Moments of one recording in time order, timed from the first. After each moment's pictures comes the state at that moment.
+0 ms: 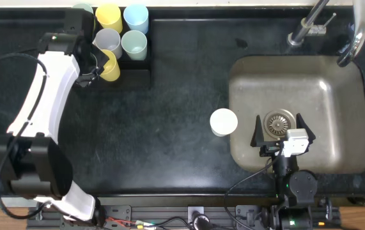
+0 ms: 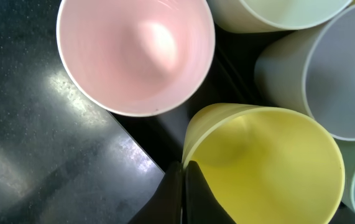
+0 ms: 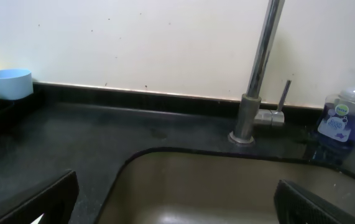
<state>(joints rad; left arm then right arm) -0.05 1.82 1.55 -1.02 -0.15 -0.97 0.05 0.01 0.02 -0.02 0.00 -0.04</state>
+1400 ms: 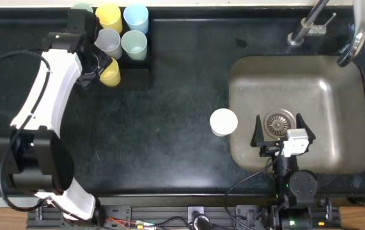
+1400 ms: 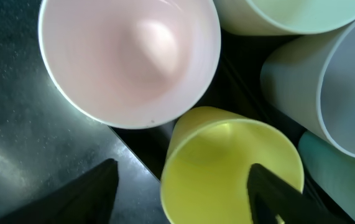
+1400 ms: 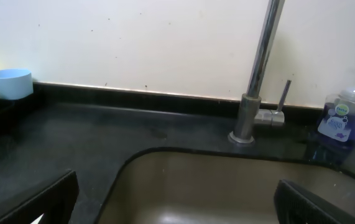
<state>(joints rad) -0.06 1.85 1.55 -1.00 -0.16 -0.97 0.05 0.01 0.02 -0.02 0.00 -0.04</state>
